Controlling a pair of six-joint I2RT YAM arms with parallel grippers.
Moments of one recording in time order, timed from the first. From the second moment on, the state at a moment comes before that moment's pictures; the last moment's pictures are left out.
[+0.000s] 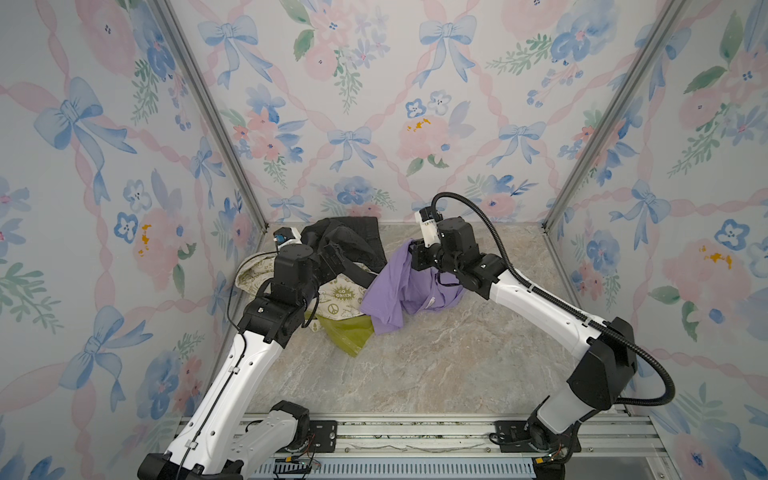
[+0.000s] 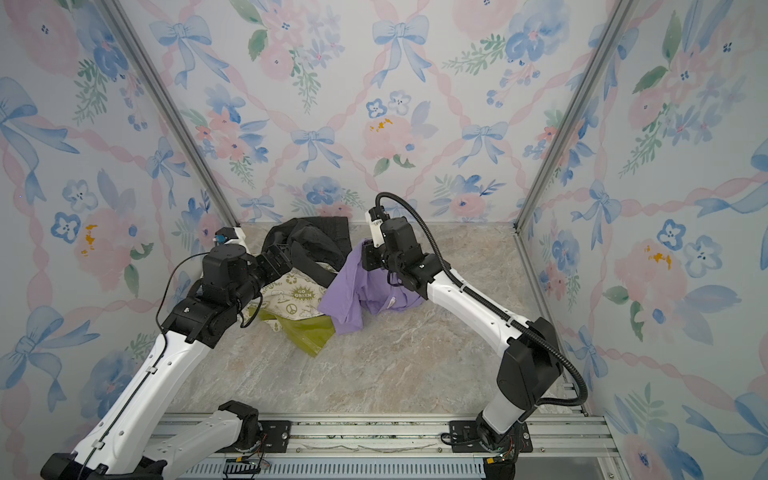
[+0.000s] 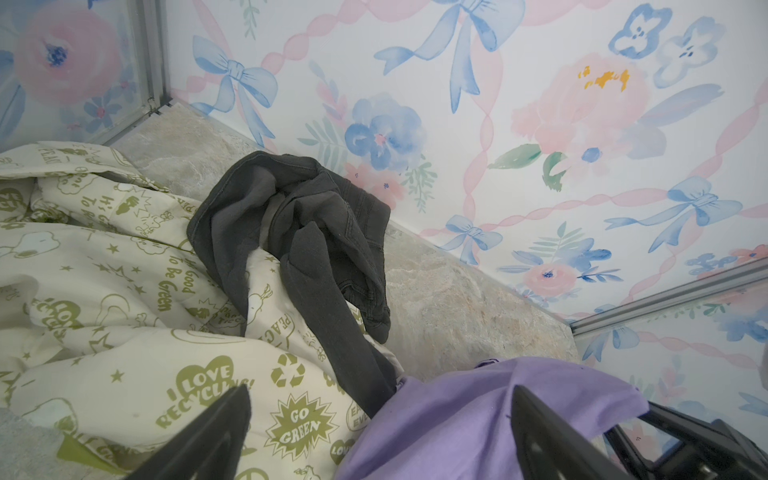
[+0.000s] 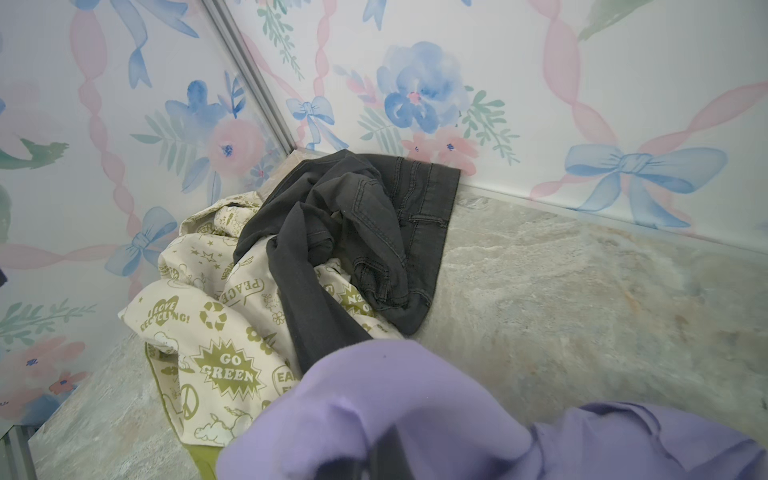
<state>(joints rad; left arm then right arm) -0.31 1.01 1.12 -0.53 -0.22 -0.68 0.65 1.63 1.49 -0.27 -0.02 0.26</state>
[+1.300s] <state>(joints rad) -0.31 1.01 1.10 -0.44 -0.23 -0.68 0.02 1.72 1.84 -0.31 -0.12 0.30</state>
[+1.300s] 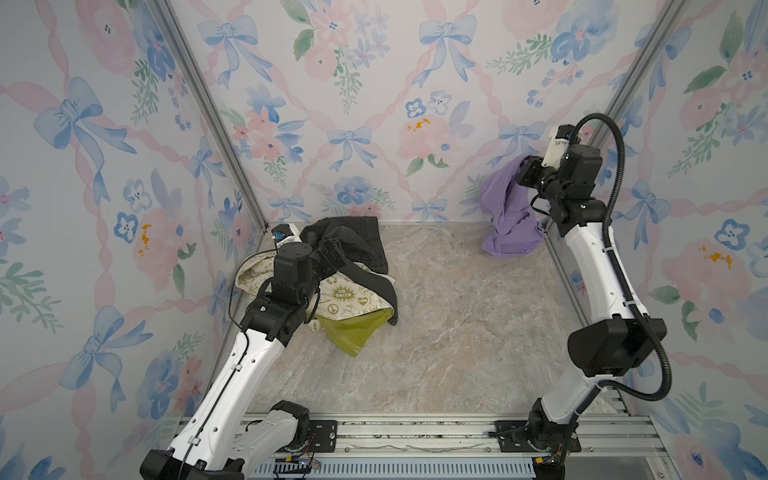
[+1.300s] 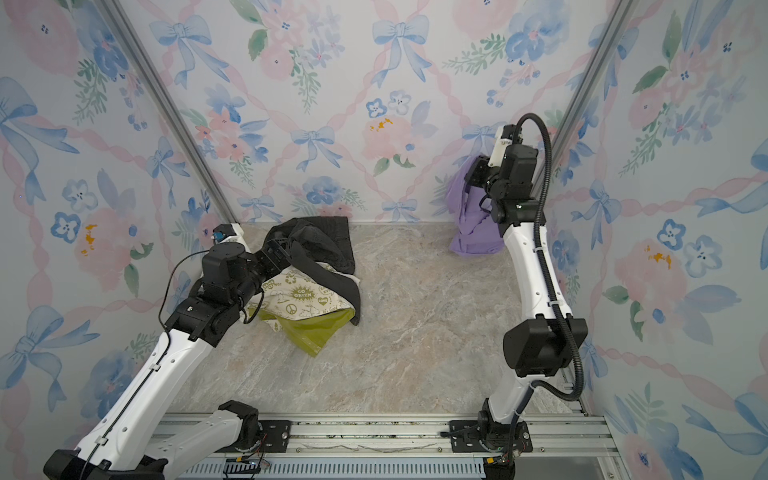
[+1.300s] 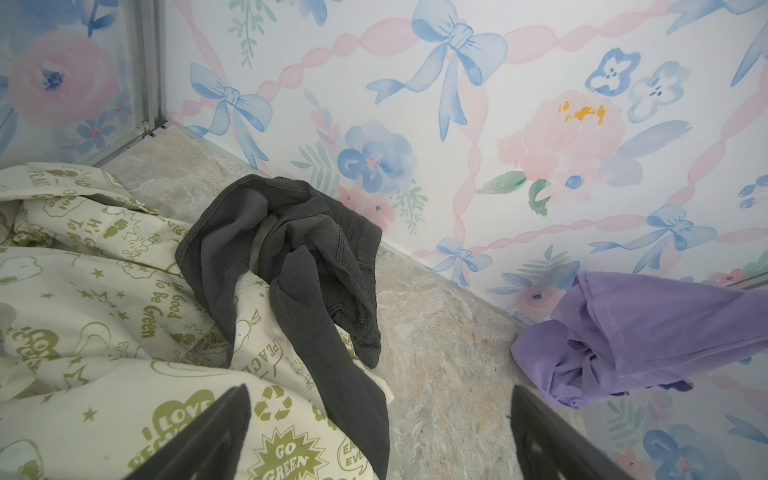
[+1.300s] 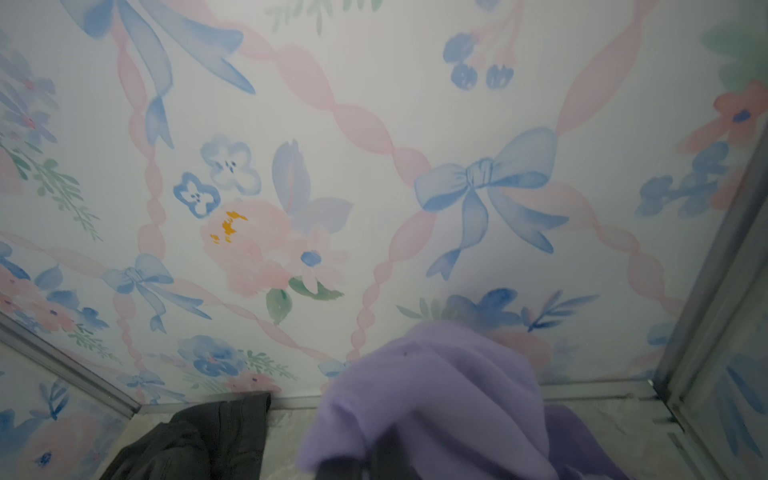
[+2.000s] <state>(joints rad) -0.31 0.99 1.06 -0.44 -0.22 -0.68 -0.13 1.29 0.94 -0.55 0.10 0.44</state>
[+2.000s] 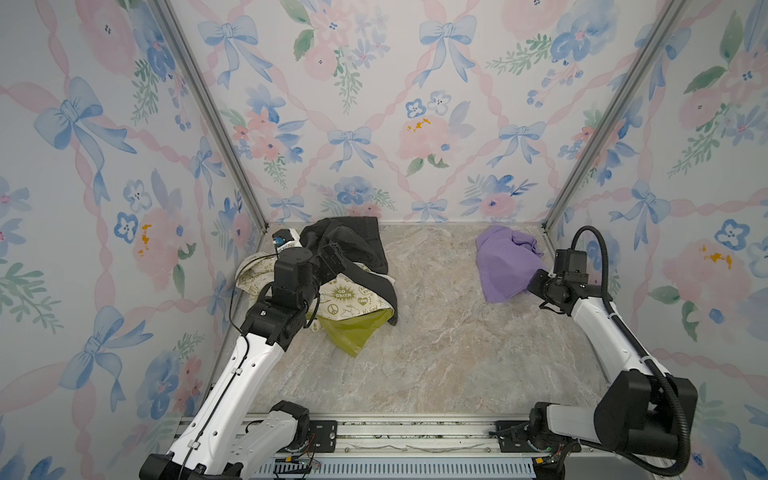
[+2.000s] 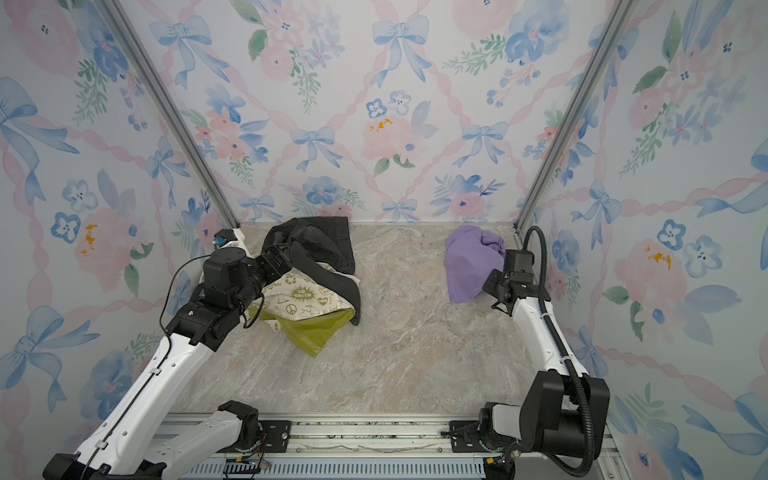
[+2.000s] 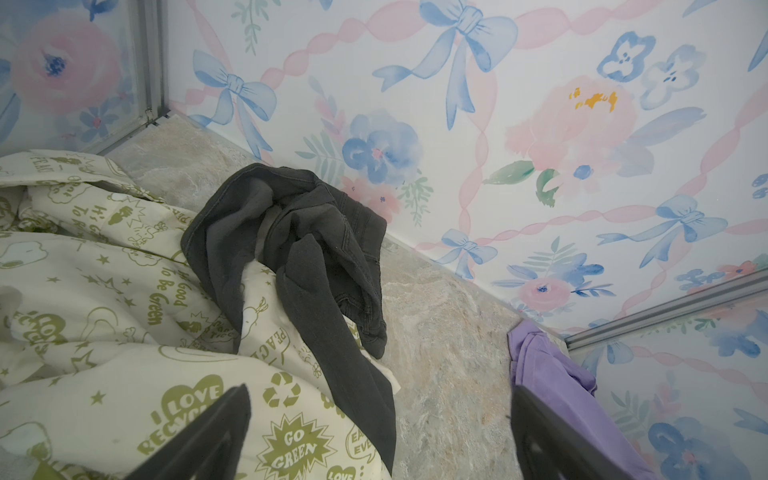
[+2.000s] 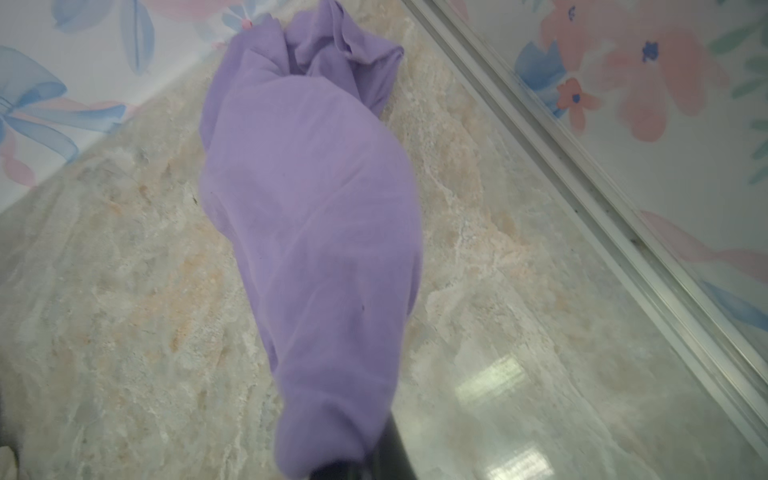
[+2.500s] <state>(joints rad) -0.30 1.00 1.05 -0.44 -0.22 -0.69 -0.14 1.05 0.80 -0.79 0.11 0.49</state>
